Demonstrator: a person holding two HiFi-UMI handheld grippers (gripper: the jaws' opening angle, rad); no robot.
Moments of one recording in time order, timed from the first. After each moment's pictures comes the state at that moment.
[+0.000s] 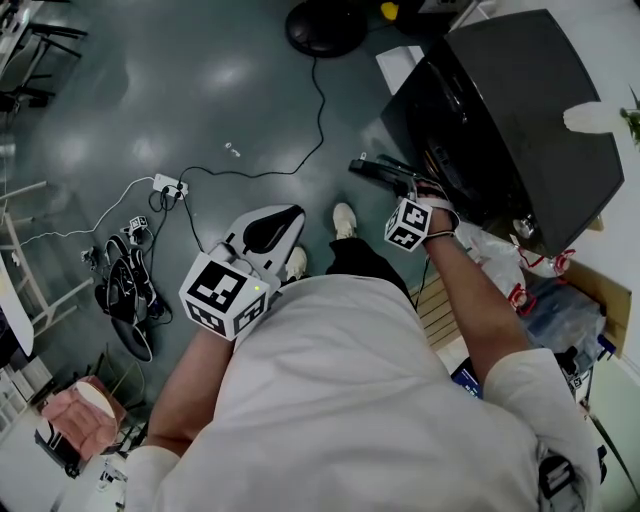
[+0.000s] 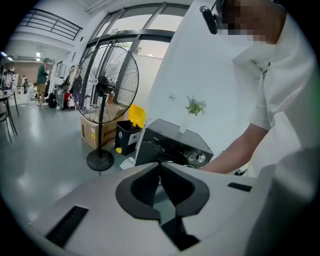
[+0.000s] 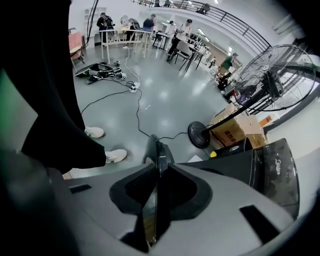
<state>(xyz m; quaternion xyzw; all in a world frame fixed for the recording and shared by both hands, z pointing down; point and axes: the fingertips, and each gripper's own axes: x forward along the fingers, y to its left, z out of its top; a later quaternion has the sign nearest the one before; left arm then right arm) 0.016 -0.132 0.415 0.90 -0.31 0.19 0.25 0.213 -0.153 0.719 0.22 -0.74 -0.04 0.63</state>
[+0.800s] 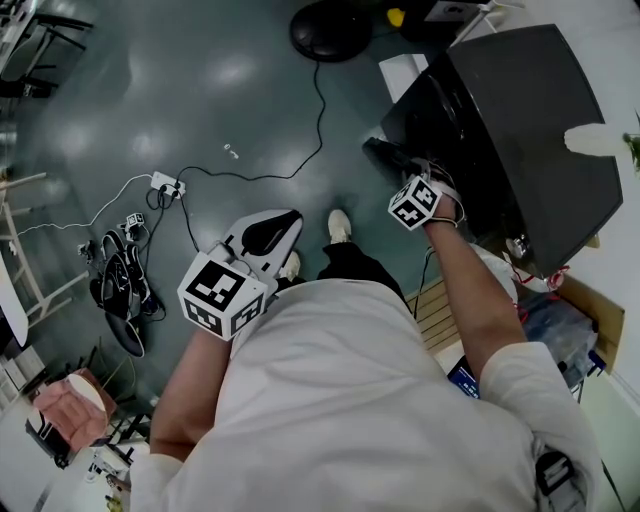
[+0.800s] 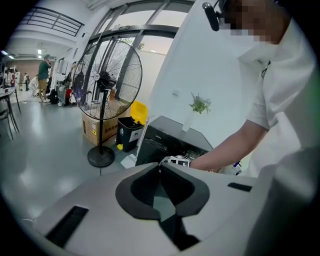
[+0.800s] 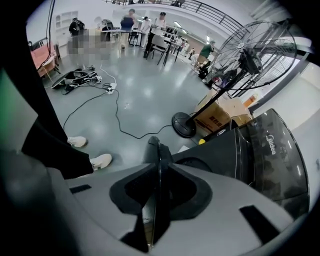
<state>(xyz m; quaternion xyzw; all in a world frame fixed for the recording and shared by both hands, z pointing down) 0.033 -0.148 0.425 0.89 -0.32 0.21 0.27 0.263 -0.237 0.716 0.31 -0.72 0.01 0.62</state>
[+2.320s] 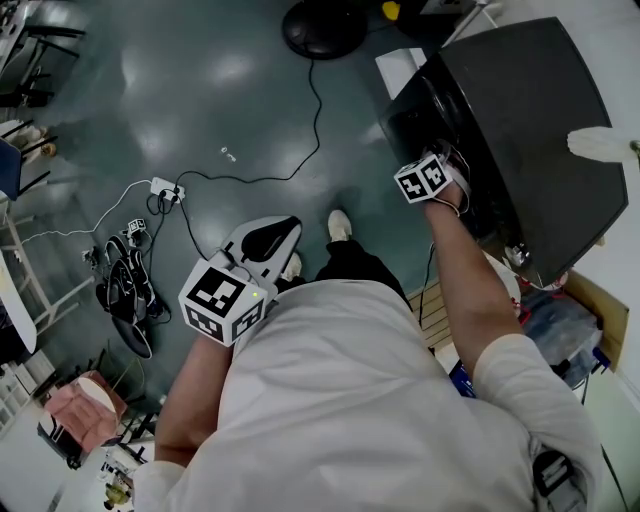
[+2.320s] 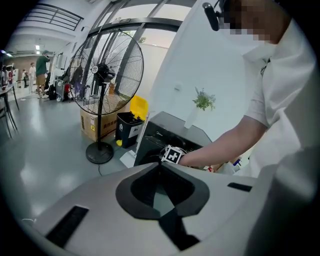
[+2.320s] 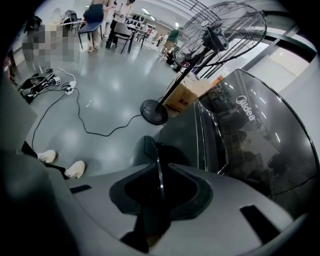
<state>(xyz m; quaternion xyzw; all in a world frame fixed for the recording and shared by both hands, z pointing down) 0.052 -0.174 0.441 0.88 -0.31 0.23 0.28 0.342 -0.317 0.713 0.48 -0.62 0.05 0.62</state>
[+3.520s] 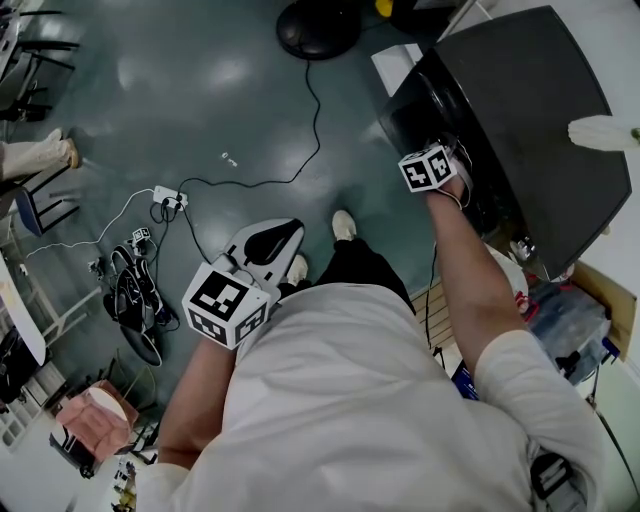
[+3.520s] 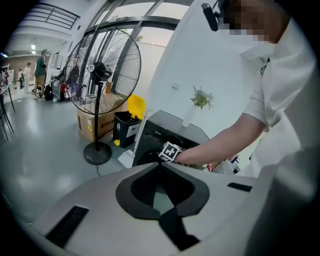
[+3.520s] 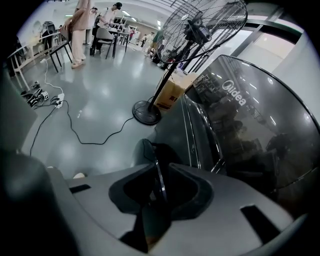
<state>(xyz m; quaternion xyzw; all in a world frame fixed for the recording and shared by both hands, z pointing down) 0.053 -0.174 0.444 0.88 -0.29 0.24 0.28 0.354 -0.326 0.712 0.53 -0.61 0.10 0.59</state>
